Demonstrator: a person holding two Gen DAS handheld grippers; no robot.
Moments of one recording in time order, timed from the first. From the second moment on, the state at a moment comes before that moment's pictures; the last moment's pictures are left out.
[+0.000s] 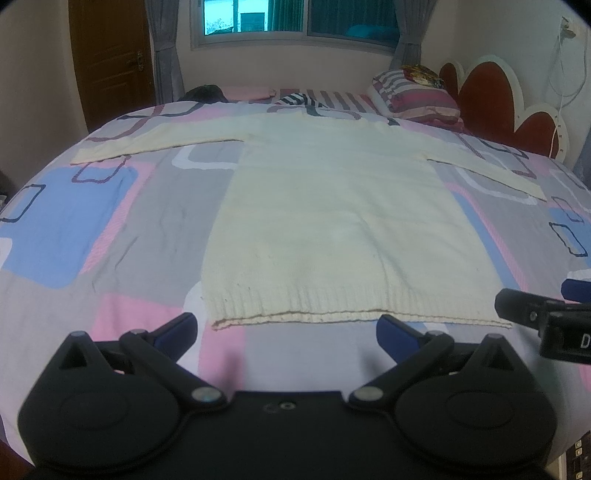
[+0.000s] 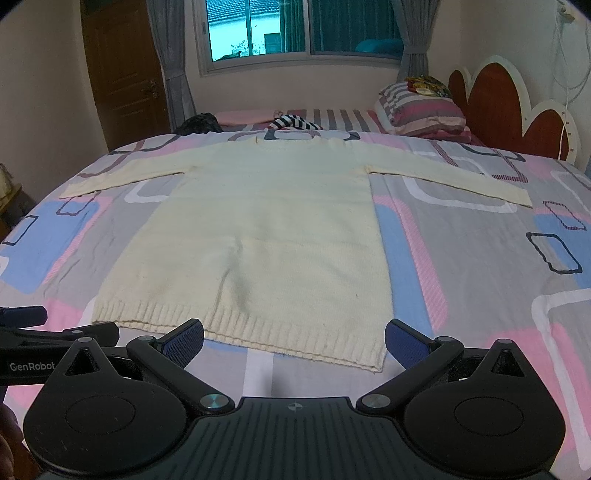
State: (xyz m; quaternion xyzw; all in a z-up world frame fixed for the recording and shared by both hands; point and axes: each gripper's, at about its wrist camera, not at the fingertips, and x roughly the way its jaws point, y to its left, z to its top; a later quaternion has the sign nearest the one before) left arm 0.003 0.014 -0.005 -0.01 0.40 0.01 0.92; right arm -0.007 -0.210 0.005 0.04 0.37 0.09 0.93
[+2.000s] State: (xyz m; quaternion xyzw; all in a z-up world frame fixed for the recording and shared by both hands) left arm 0.281 0.011 -0.028 0.01 0.36 -0.02 0.93; right arm 0.252 -0.400 -0.020 0.11 0.29 -0.09 0.95
